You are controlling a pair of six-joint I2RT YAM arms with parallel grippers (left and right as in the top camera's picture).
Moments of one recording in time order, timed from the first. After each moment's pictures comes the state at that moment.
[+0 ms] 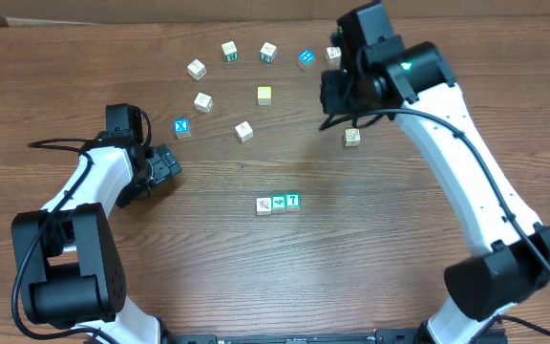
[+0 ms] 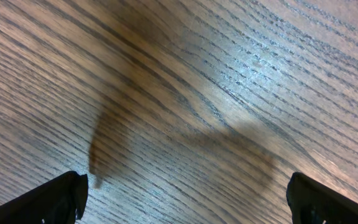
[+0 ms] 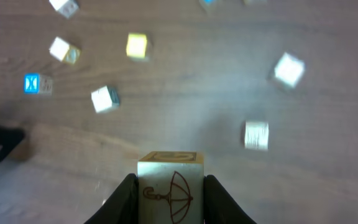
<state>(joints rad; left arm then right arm) 0.11 1.80 1.06 -0.62 -0.08 -0.50 0.40 1.84 1.90 -1.17 -0.05 0.31</state>
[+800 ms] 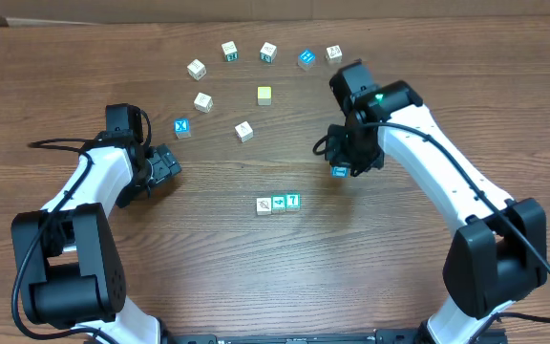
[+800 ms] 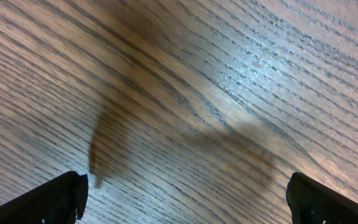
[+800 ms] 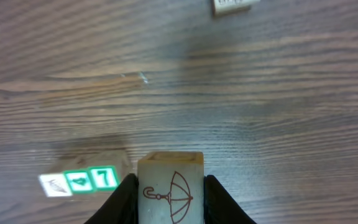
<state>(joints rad) 0.11 1.80 1.06 -0.62 -0.08 -0.50 0.40 1.84 1.51 -1.12 -0.07 0.56</state>
